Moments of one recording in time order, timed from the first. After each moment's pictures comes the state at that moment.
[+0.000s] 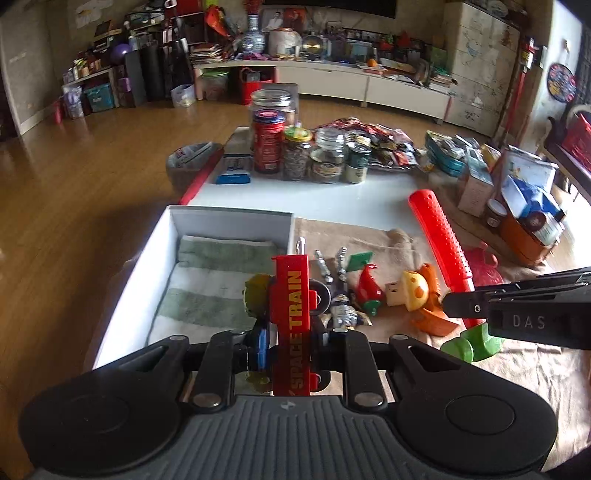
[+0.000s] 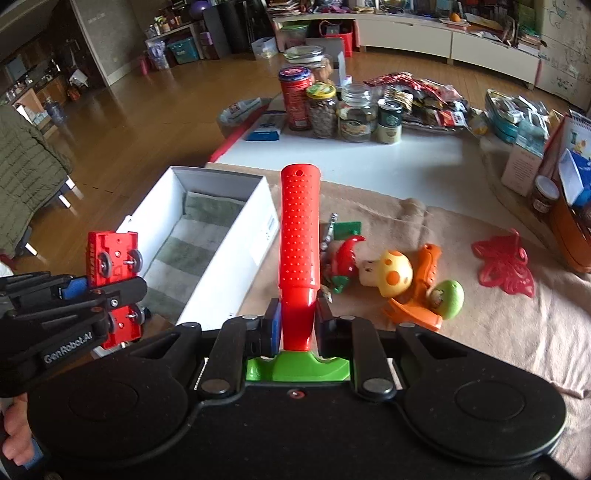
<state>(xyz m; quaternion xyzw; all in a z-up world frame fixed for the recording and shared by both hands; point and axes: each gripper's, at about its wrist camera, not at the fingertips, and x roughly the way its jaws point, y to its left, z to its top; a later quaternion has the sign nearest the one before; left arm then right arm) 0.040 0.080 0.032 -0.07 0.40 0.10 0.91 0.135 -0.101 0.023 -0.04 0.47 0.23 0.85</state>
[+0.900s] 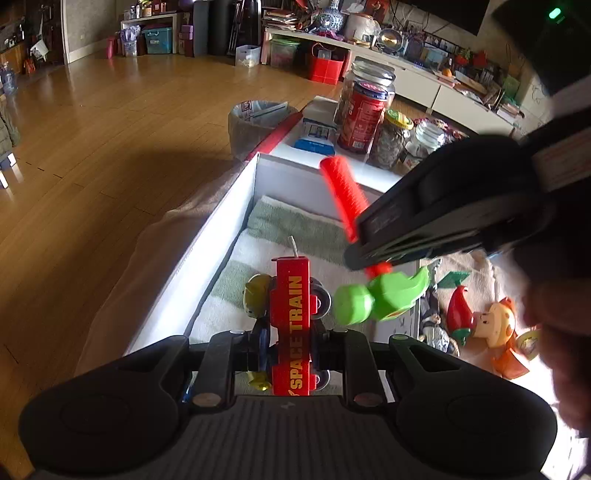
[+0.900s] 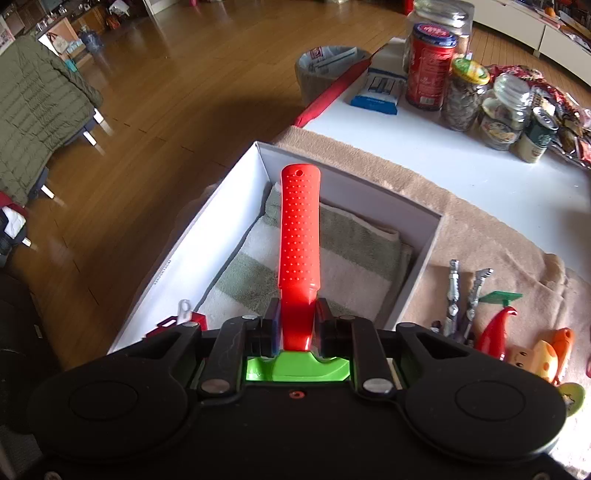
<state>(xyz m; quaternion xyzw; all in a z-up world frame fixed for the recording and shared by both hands) 0.070 0.190 -0.046 -0.17 0.42 0.17 0.88 0.222 0.090 -0.047 -0.11 0.54 0.29 0.78</state>
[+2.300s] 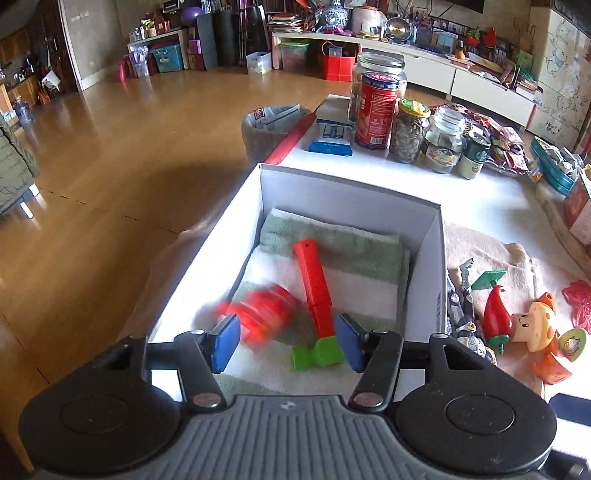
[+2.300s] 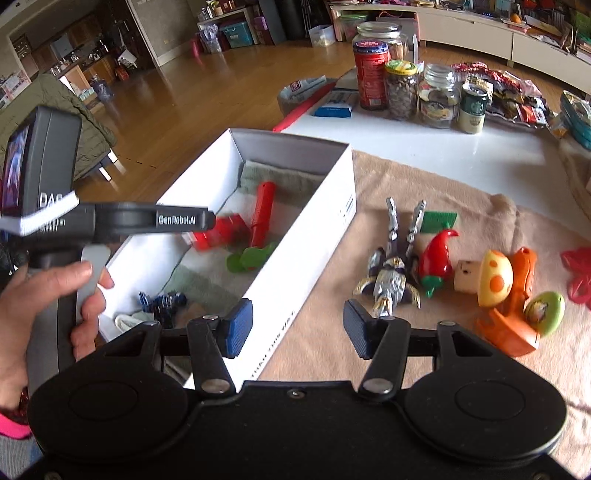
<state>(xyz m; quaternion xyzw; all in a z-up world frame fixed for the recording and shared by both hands) 0.105 0.169 -0.056 -0.10 0.44 0.22 0.87 0.129 -0.052 -0.048 -0.04 0.47 0.31 0.82</state>
